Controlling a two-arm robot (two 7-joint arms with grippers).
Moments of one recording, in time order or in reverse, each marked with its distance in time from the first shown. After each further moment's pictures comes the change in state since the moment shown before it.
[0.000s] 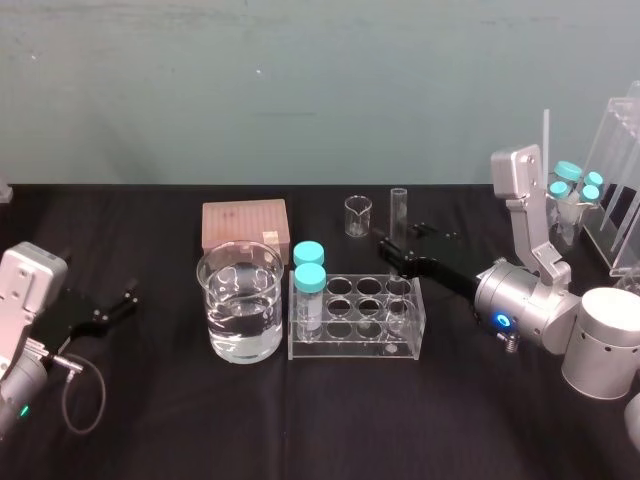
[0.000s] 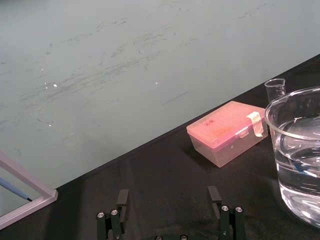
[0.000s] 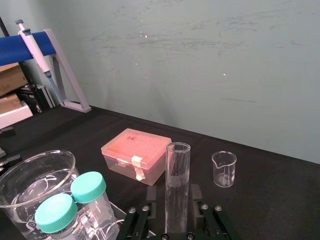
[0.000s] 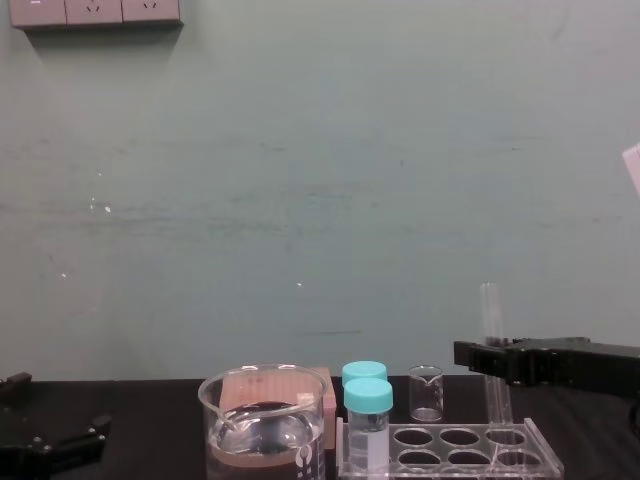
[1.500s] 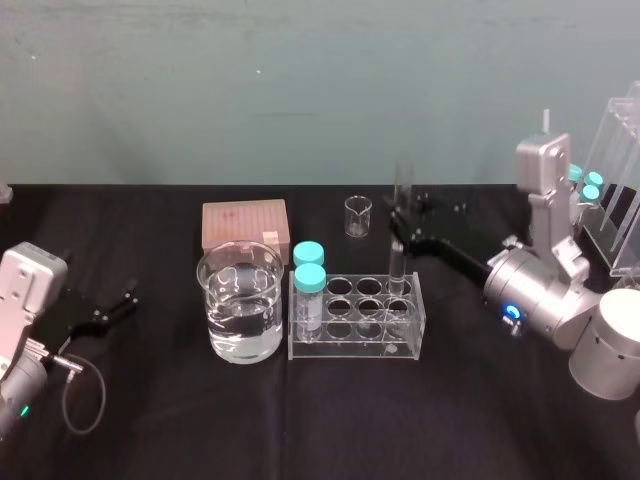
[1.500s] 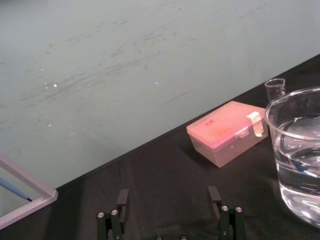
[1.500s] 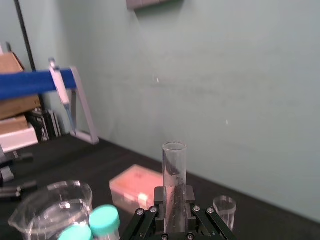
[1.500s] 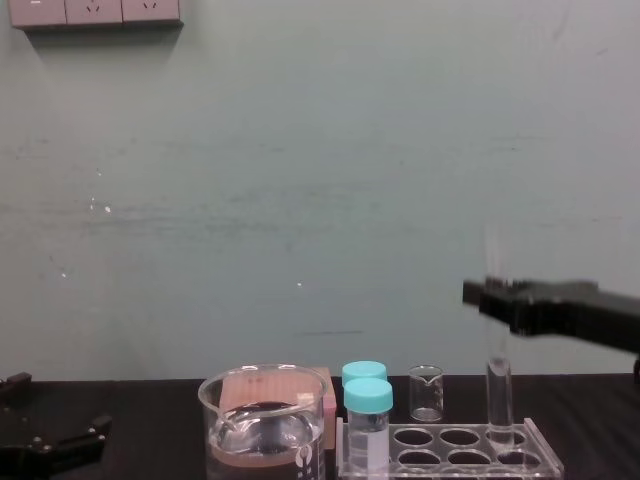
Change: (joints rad) left arm 0.000 0.000 0.000 0.000 0.000 0.000 0.000; right arm -0.046 -0.003 0.053 -0.075 -0.050 -0.153 0.037
